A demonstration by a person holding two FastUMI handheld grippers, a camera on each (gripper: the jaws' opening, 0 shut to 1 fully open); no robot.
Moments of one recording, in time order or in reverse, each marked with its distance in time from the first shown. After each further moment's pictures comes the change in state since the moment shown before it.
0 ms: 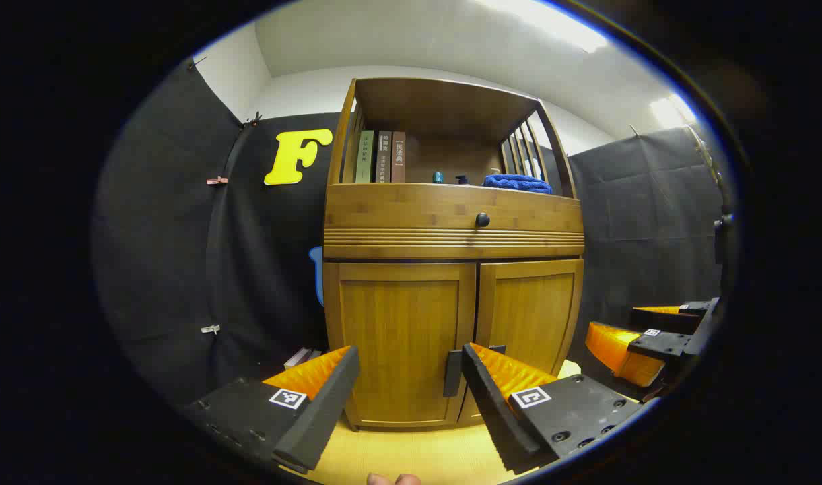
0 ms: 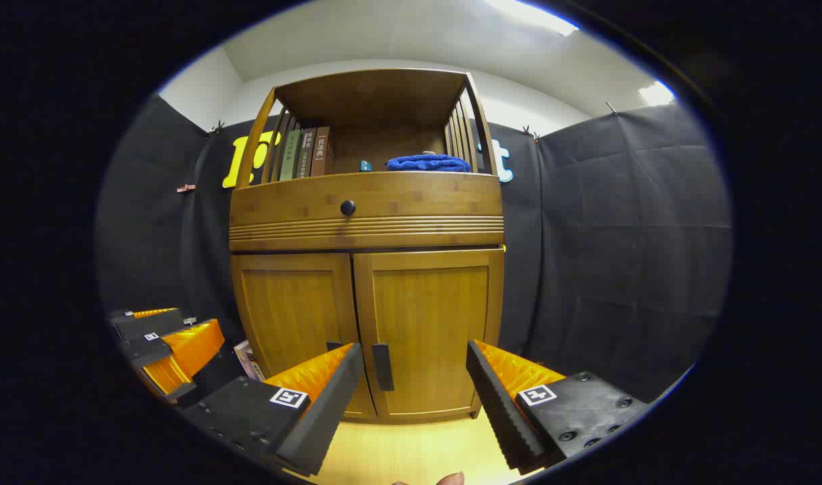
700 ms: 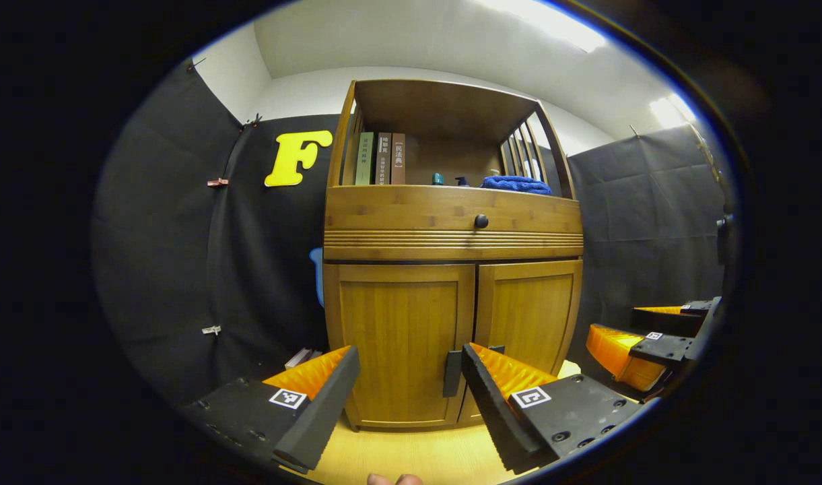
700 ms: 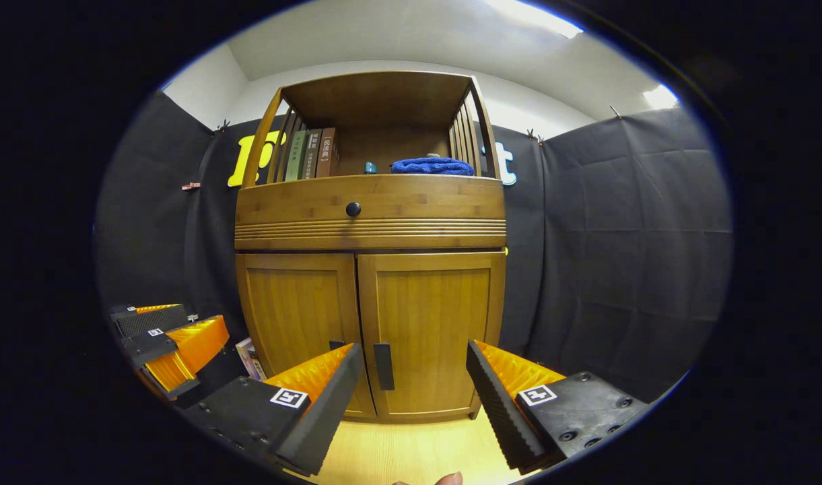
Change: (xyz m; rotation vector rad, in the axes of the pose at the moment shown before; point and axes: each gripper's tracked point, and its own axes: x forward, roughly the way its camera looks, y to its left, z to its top) left arm 0.000 -0.002 -0.001 -0.001 -0.003 0.003; right arm -0.006 -0.002 0.000 -0.025 -0.001 0.006
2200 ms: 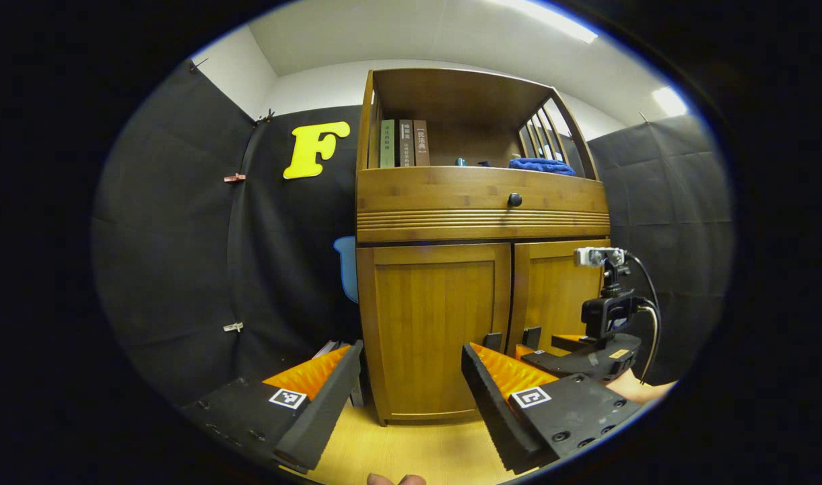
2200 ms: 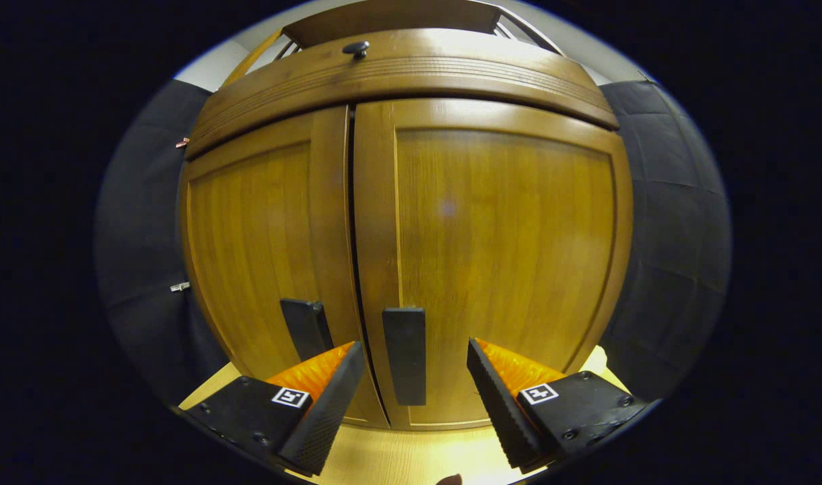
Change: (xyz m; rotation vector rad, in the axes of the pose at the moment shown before) left arm 0.002 0.030 -0.016 0.022 0.052 0.098; right arm 0.201 0.055 -0.168 0.018 0.216 0.128
